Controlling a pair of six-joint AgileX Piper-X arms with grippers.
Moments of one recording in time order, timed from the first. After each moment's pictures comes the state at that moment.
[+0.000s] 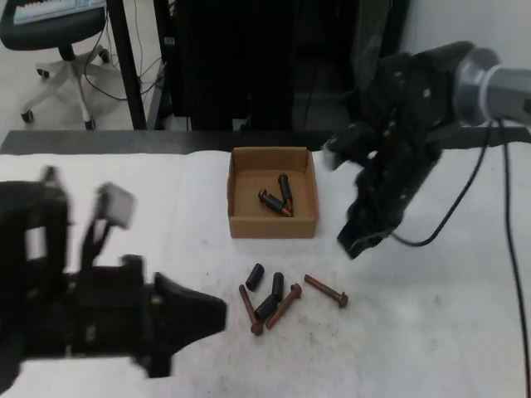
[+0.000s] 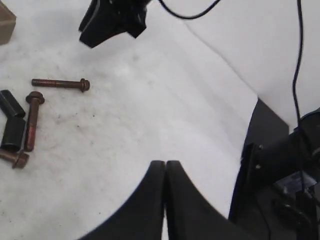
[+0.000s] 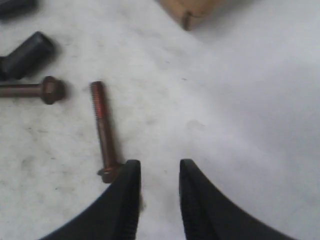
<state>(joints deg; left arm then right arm) -23.6 62.3 -28.5 8.8 46.8 -2.4 15.9 106.7 -79.0 55.0 -11.8 -19.6</state>
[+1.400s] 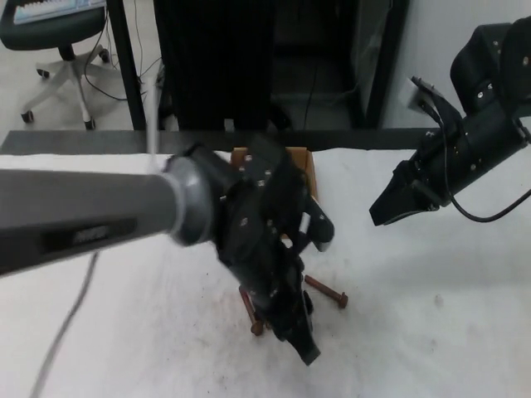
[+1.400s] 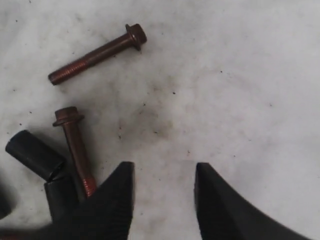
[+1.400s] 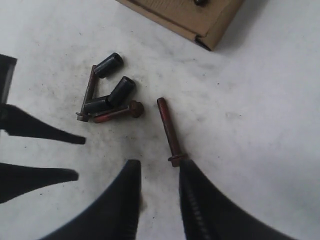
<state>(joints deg) -42.4 104.3 -67.8 36.4 10.8 20.5 6.1 98.9 -74.7 56.5 -37.4 -17.6</state>
